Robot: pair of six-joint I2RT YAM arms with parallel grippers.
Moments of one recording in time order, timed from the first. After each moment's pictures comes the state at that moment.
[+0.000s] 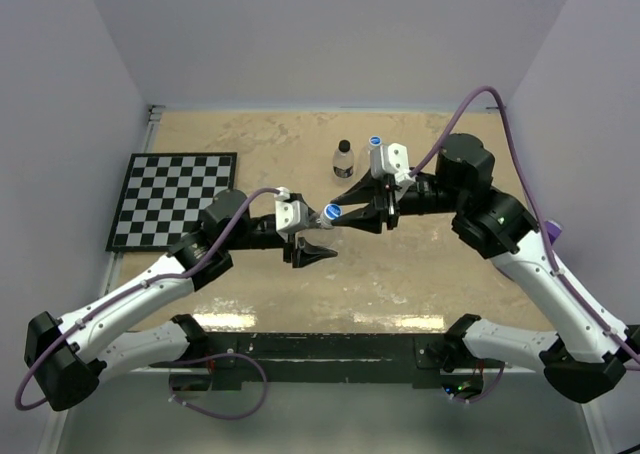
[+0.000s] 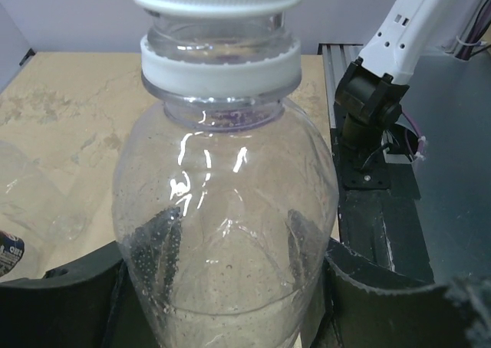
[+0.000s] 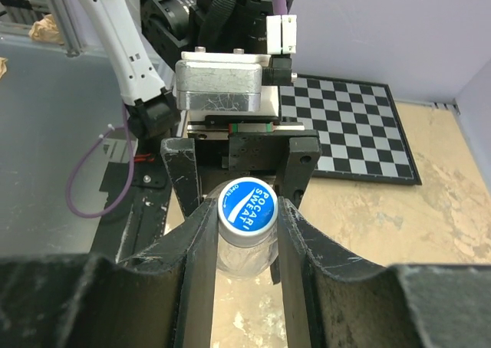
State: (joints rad) left arm -0.79 0.99 0.80 0.11 0.67 0.12; right arm 0.70 1.08 1.37 -0.45 -0.86 -0.27
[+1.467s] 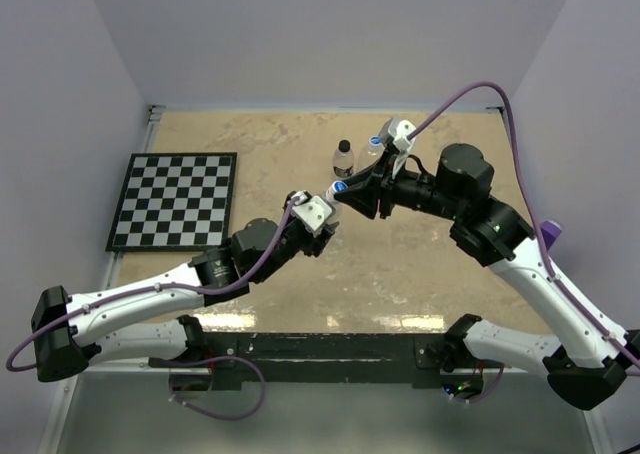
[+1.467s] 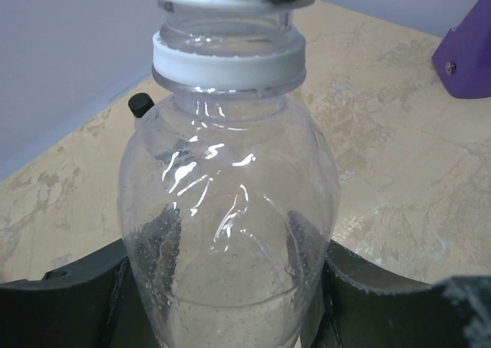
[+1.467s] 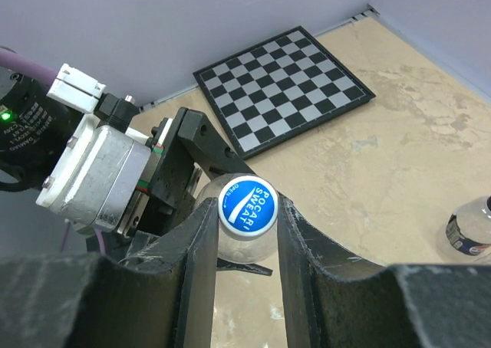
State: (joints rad) left arm -1.11 1.05 0.81 0.12 -0.38 0.13; right arm 0.69 1.04 1.27 -0.36 -0.45 0.10
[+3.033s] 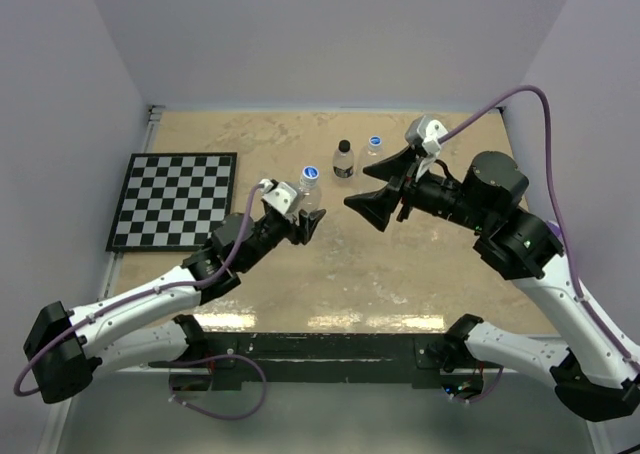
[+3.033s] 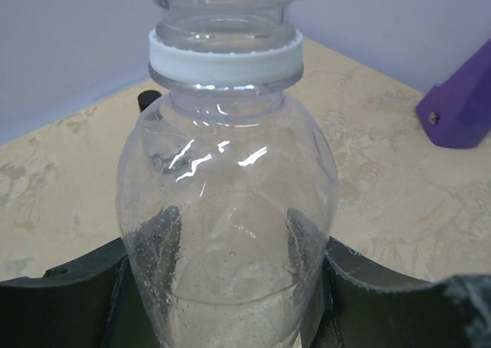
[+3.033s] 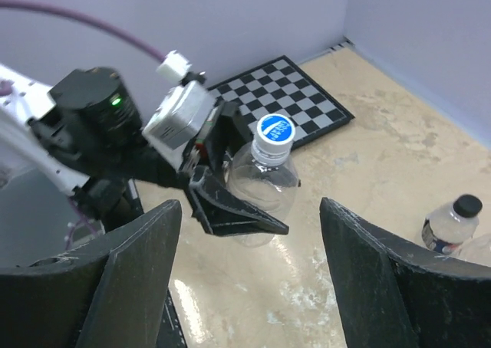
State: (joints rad) left arm -0.92 0.99 0.64 0.35 -0.21 -0.01; right arm 0.71 0.96 1.33 -0.42 -0.36 0.13
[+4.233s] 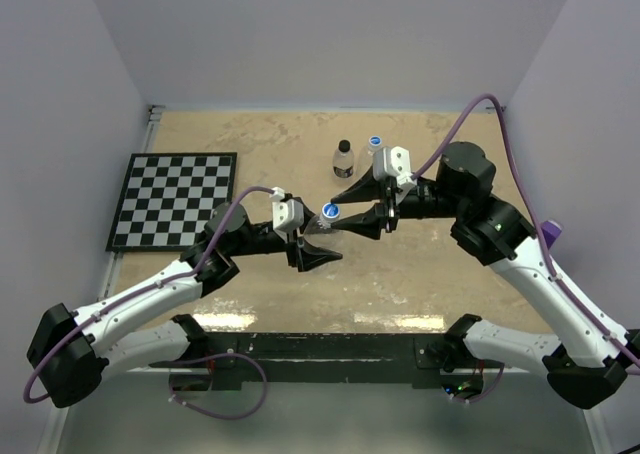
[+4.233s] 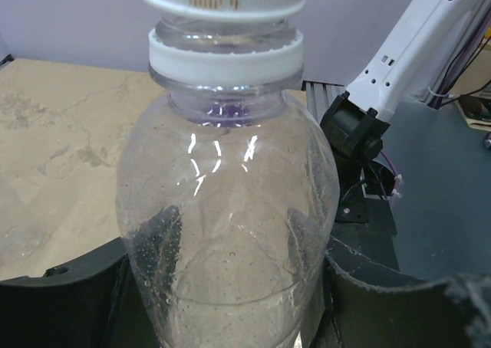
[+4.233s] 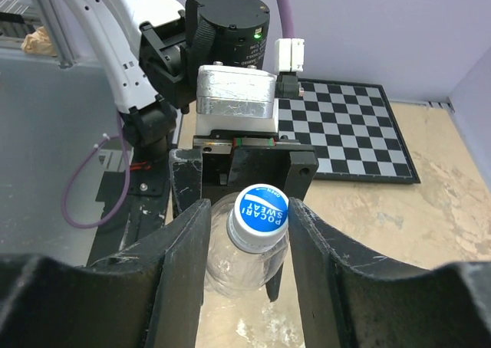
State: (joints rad) left arm -0.79 1.01 0.65 0.42 0.67 -0.09; right arm 0.70 1.05 1.29 -0.35 -0.83 -0.21
